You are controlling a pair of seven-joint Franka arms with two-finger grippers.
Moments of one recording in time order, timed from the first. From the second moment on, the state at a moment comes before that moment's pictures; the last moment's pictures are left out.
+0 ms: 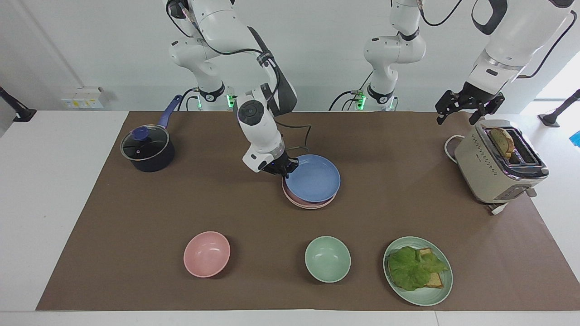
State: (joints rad) left arm -0.03 -0.09 -0.01 -1.69 -0.03 1.60 0.02; right arm 0.56 0.32 -0.07 -1.92 0.36 2.28 0.31
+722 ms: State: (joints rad) left arm -0.03 -0.09 -0.01 -1.69 -0.02 1.60 0.02; right arm 0.54 0.33 -0.07 -1.91 0.36 2.28 0.22
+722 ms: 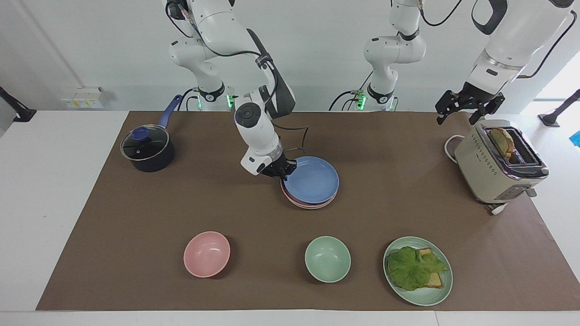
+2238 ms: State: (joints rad) left arm -0.03 -0.09 -0.01 -1.69 -0.02 1.60 0.02; right arm 0.53 0.29 -0.07 -1.89 0.36 2.26 0.22
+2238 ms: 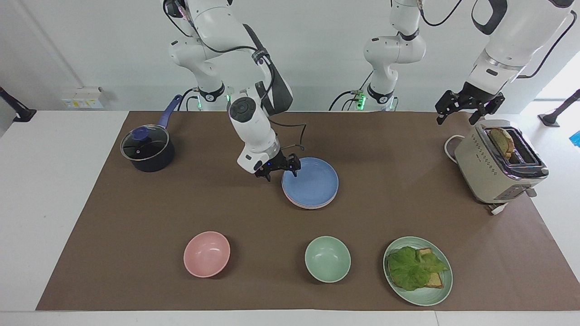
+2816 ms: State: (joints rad) left arm -0.03 -0.09 -0.01 -1.69 -0.02 1.60 0.02; right arm 0.36 0.11 -0.09 -1.85 0.07 2.06 0.23
